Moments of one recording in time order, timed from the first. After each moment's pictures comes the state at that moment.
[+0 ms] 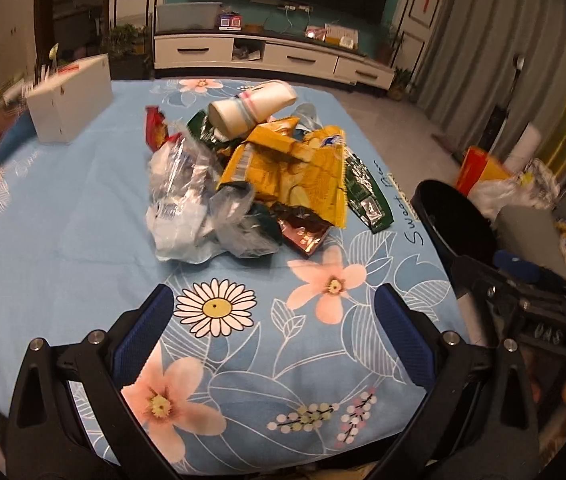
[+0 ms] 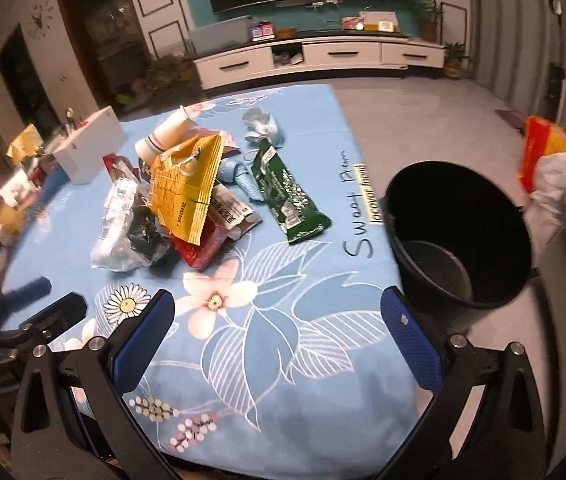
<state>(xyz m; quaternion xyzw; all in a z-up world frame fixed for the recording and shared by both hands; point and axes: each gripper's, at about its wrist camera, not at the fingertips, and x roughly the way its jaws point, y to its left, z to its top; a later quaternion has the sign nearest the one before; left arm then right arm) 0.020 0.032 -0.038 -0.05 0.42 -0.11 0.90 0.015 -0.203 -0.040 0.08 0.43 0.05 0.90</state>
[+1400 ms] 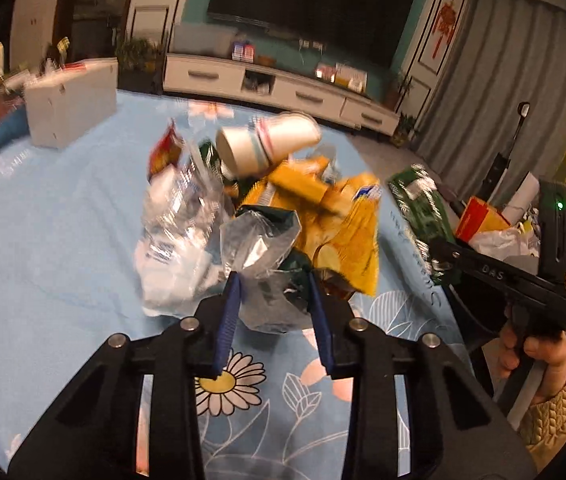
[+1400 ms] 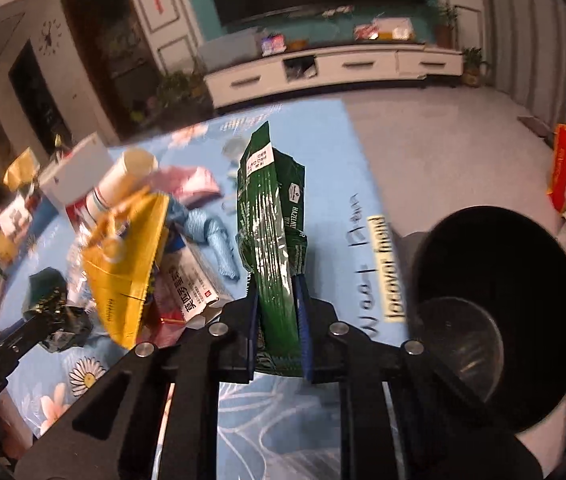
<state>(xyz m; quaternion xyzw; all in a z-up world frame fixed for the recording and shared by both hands) 0.055 0.044 -0.054 -0.09 0.35 -0.10 0.93 0.101 -0.239 -0.063 0.10 0.39 0.07 0.91</state>
